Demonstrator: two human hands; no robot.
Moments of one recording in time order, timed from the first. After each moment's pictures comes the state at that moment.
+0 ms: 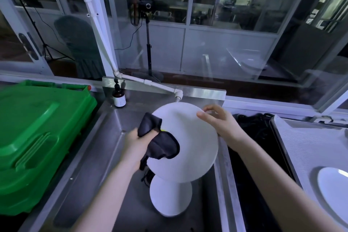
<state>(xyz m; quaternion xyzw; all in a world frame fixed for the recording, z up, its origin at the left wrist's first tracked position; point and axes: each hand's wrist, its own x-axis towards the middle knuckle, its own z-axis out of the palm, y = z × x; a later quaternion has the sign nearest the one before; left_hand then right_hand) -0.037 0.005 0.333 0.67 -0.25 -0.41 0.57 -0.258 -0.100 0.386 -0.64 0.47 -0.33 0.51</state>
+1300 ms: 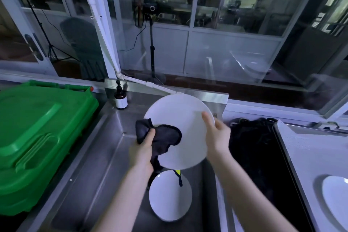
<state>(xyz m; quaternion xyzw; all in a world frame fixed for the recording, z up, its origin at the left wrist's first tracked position) -0.060 -0.004 0.327 0.65 -0.07 -0.43 0.62 -0.221 -0.083 0.362 -0.44 0.56 -0.49 0.50</state>
